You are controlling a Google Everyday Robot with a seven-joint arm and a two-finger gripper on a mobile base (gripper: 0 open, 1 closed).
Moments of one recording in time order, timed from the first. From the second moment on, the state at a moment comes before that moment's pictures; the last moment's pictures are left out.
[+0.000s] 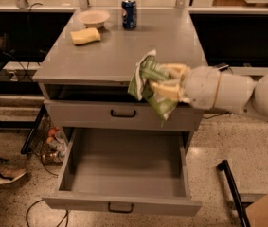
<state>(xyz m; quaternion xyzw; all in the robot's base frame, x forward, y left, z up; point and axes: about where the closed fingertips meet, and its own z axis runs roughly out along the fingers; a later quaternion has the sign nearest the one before) 0.543 -0.067 0.904 -0.49 0.56 0.27 0.61</state>
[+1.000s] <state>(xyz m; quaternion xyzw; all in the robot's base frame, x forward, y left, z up) 0.659 -0.040 0.993 -0.48 0.58 0.19 0.63</state>
